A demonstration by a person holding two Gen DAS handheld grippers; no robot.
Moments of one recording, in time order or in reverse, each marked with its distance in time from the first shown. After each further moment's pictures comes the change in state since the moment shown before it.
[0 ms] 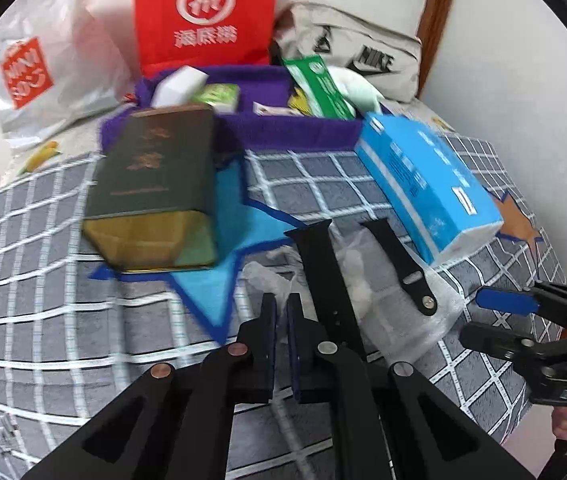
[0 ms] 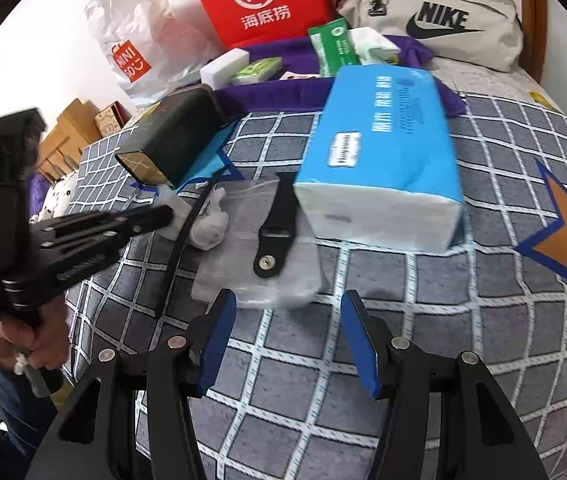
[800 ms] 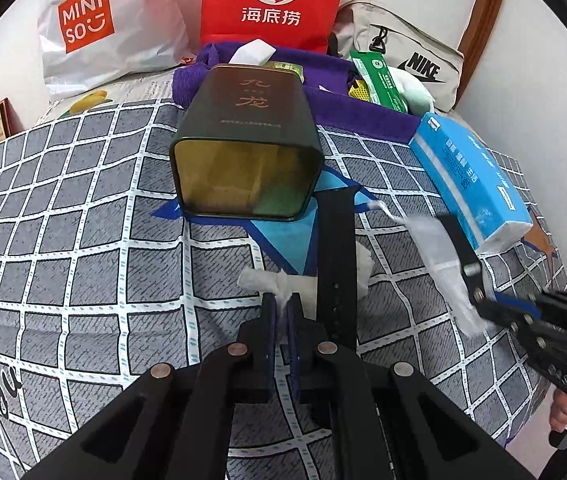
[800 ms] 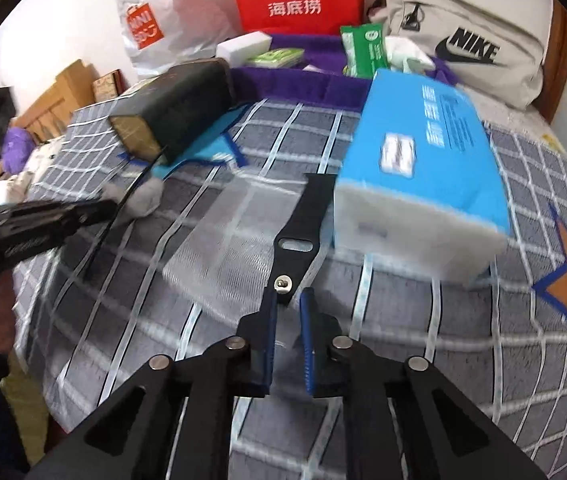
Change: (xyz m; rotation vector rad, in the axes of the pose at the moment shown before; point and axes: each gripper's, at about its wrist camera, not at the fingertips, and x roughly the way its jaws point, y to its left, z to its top) left arm 0.001 0.044 -0.026 -0.127 0.031 0.021; right arm 0.021 0.017 -0.005 -0.147 0.002 -0.079
